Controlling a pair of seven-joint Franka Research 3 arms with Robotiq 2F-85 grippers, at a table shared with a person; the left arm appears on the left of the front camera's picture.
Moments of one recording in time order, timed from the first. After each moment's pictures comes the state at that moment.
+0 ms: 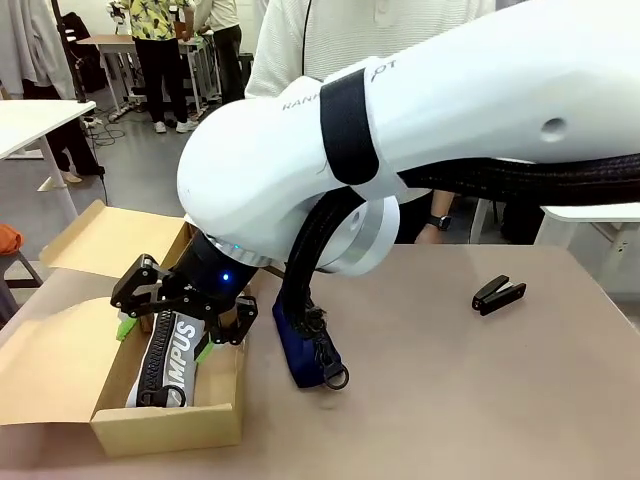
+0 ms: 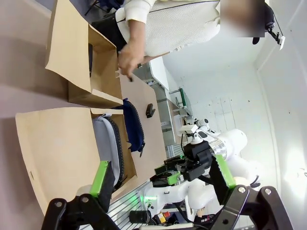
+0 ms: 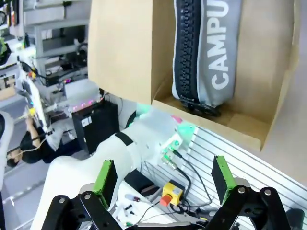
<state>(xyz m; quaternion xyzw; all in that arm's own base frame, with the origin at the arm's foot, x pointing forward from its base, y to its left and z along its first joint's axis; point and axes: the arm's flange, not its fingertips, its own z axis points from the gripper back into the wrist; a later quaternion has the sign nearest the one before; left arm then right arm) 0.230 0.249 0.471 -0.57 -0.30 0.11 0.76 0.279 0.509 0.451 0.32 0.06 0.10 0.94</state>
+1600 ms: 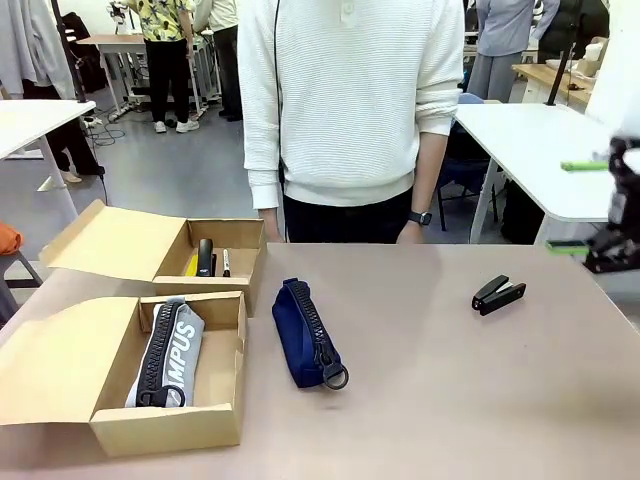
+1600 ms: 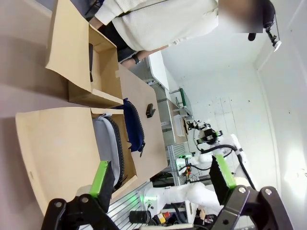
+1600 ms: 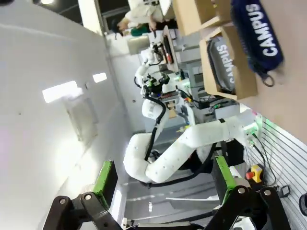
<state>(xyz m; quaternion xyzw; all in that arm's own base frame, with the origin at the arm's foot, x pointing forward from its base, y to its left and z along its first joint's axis) 0.230 0.250 0.470 -0.57 -0.30 0.11 0.76 0.323 -0.015 0.468 0.68 0.05 -0.12 0.72</state>
